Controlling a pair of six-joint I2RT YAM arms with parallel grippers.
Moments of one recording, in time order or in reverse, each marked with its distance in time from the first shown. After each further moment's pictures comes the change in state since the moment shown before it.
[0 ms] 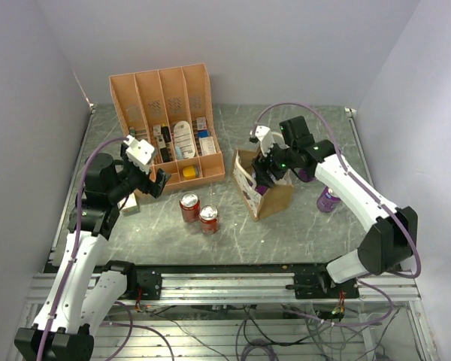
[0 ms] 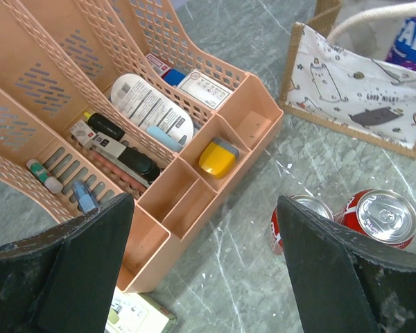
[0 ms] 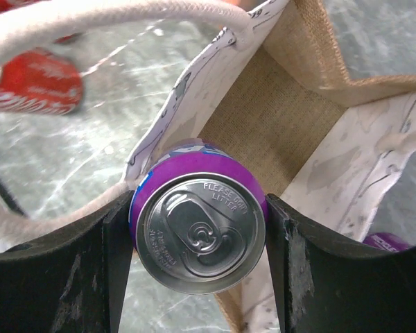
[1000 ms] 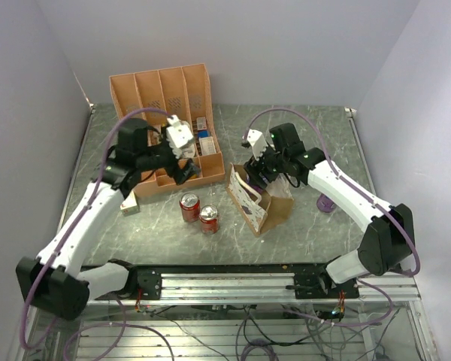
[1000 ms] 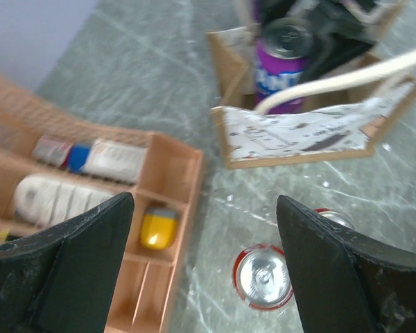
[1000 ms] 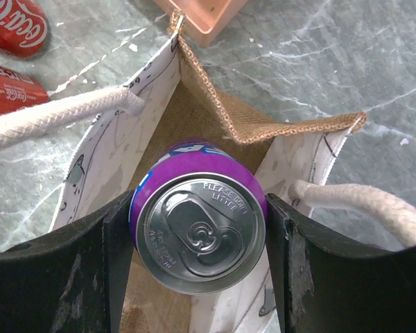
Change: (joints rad) left arm -0.173 0.355 0.285 -0.060 0.168 0.138; right arm 0.074 -0.017 -0.077 0.132 0.097 0.003
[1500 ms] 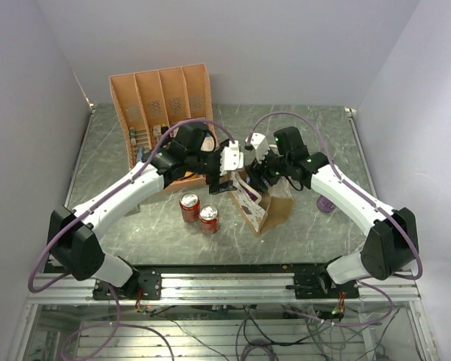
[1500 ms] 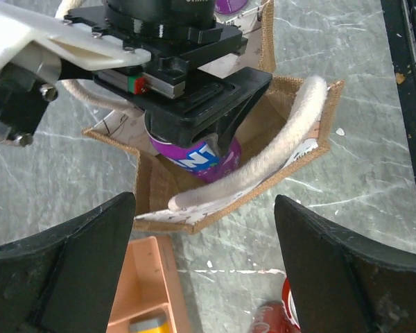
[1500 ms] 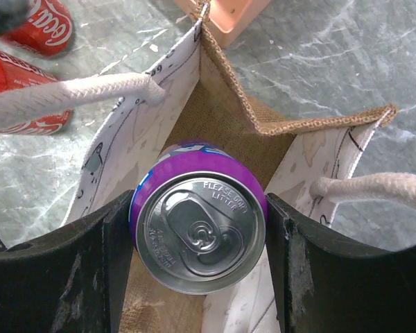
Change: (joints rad) left arm -0.356 0.330 0.191 -0.070 0.055 0.307; right arm -0.015 -0.039 -0.081 0.059 -0.077 0.018
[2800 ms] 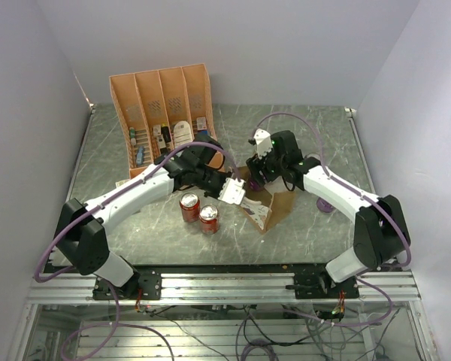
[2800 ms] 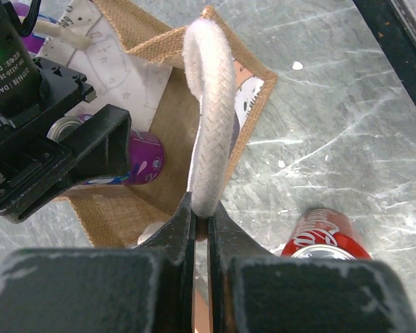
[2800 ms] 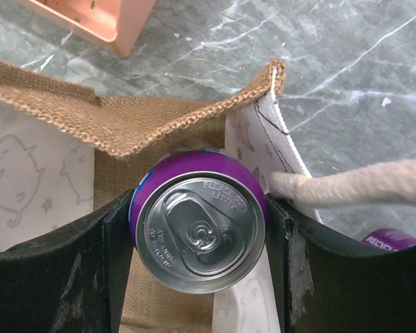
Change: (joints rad) left arm -0.082 0.065 -0.020 -0.195 0.027 0.485; right arm -0.029 0.078 -0.093 0.248 0.219 0.155
